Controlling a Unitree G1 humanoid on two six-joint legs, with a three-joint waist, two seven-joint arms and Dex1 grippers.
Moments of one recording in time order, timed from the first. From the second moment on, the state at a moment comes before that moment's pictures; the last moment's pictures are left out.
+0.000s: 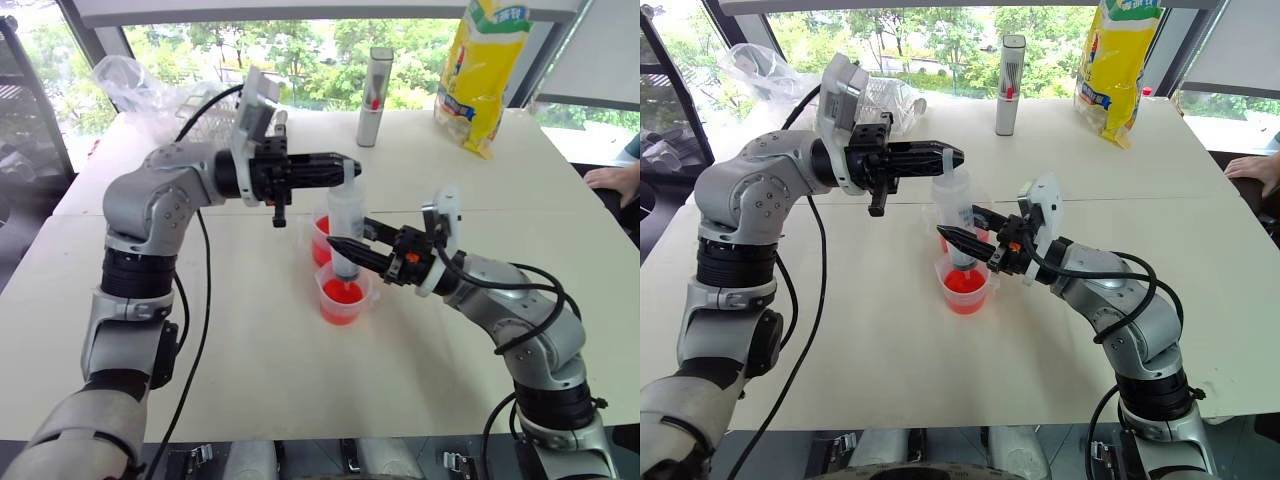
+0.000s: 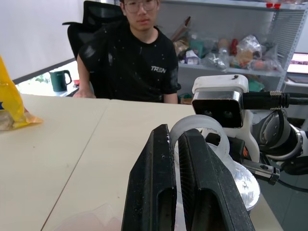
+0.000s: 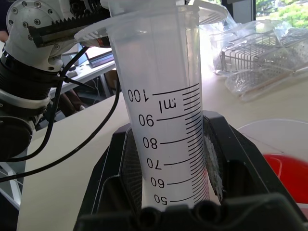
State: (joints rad) left arm -0.95 0.45 -0.02 0.02 -0.65 0.76 -1.18; right arm -0.36 -0.44 0.02 -0.52 0.68 0.68 0.59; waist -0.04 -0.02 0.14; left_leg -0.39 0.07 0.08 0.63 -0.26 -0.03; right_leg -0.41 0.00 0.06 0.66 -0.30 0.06
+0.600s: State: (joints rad) left arm -0.96 0.56 0.05 0.06 -0.70 0.84 -1.17; right arm -0.38 -0.45 -0.05 -0.57 0.76 0.69 0.56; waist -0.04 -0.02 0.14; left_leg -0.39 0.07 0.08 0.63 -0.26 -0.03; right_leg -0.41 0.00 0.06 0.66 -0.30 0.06
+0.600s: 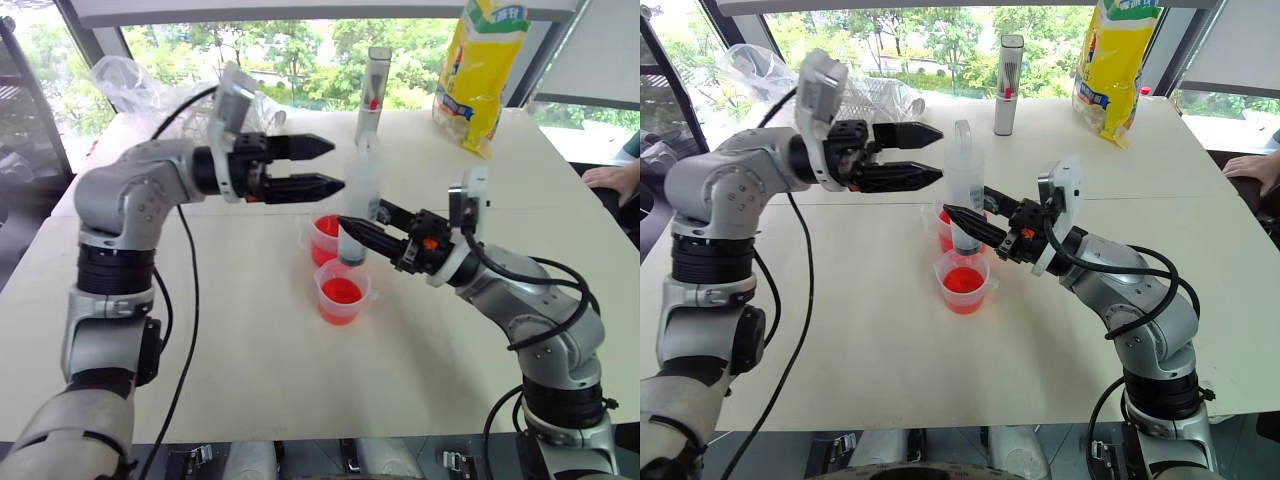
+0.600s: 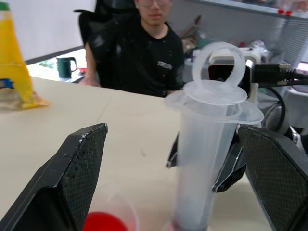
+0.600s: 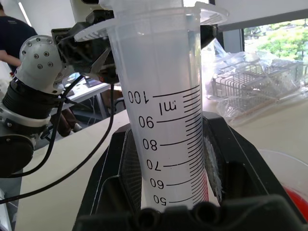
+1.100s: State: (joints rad) left arm -0.79 0.66 0.11 -0.05 -0.73 0.84 -1.15; right arm -0.75 -0.62 -0.16 -0.35 0.93 1.03 0.41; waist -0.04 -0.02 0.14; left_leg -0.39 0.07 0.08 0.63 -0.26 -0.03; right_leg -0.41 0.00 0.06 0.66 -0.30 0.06
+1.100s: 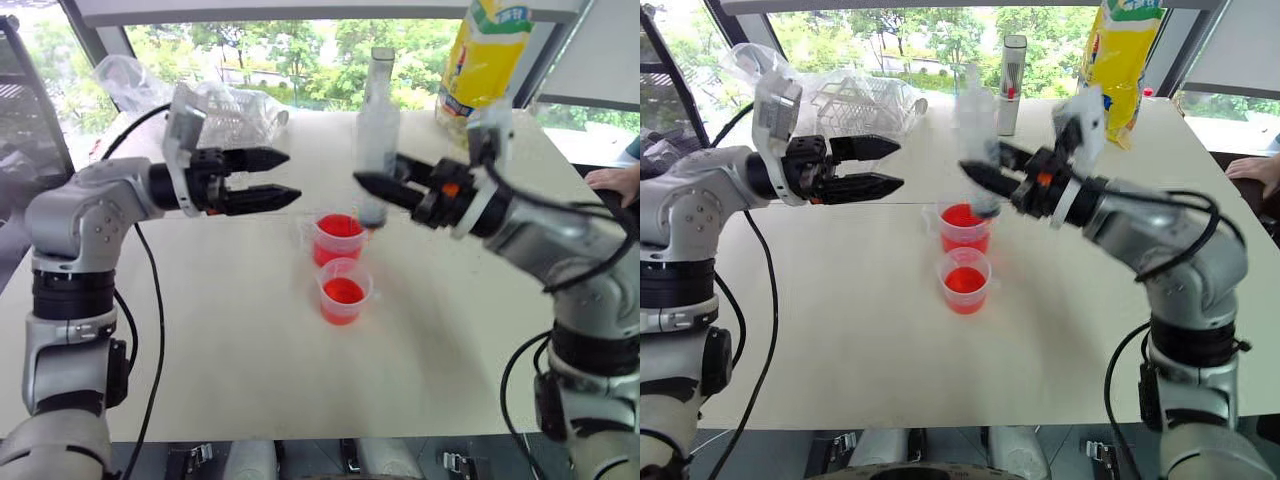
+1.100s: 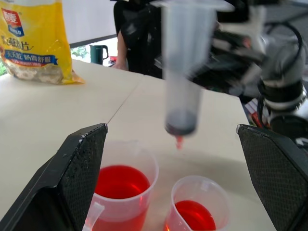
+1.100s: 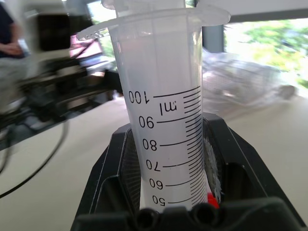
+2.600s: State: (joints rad) left arm -0.55 0.75 0.14 -0.26 -0.77 0.83 -1.03; right arm -0.88 -0.96 0.18 -0.12 0.55 1.32 0.75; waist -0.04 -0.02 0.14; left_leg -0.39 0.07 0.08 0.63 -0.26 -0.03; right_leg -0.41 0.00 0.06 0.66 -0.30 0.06
